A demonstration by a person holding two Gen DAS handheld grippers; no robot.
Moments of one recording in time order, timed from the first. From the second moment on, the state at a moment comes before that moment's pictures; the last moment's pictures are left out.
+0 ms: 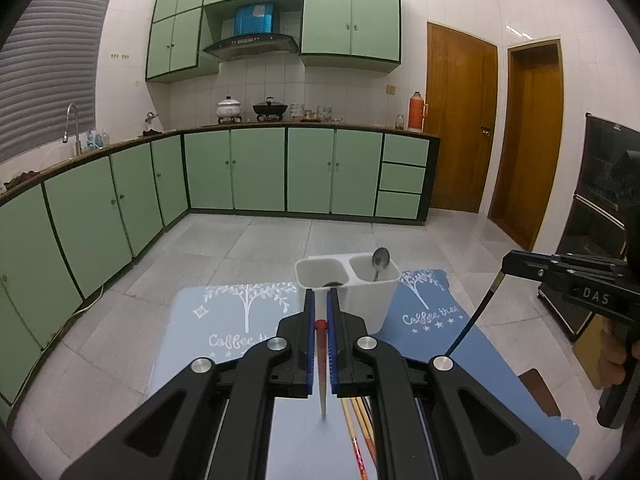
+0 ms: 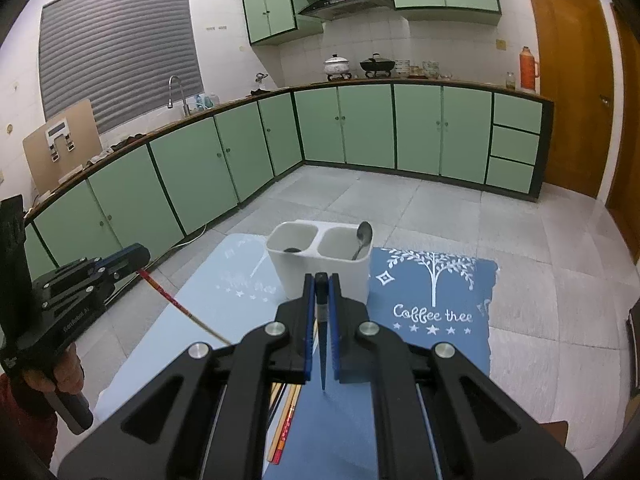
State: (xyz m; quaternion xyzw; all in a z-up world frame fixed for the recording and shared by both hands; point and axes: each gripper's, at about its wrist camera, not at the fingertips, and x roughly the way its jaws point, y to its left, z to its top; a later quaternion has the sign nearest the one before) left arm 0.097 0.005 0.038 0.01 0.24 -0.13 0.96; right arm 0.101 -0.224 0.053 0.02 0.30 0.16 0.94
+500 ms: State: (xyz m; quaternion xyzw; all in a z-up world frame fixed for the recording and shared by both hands) left arm 0.104 0.001 0.085 0.02 0.19 -0.14 0.97; right arm 0.119 -0.221 0.101 0.00 0.27 0.18 0.95
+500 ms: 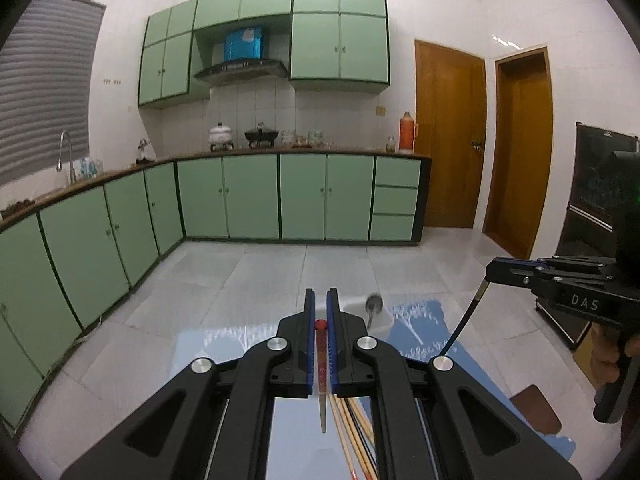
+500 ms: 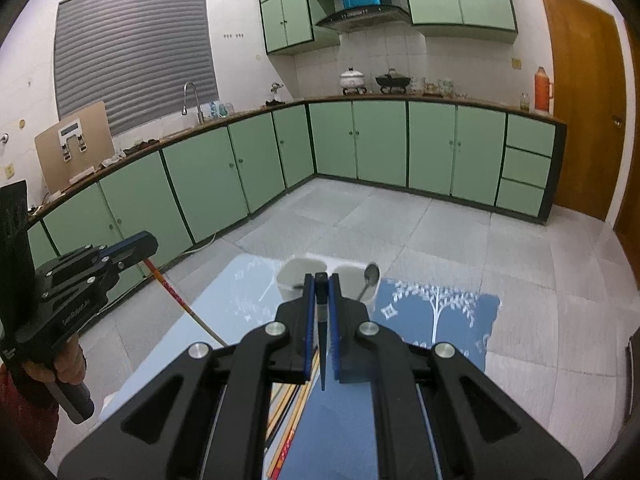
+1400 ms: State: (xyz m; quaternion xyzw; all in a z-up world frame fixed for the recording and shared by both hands) left arm 0.244 -0.042 0.124 0.02 0.12 -0.13 0.98; right arm 0.250 -0.219 0.128 0.00 0.24 0.17 0.96
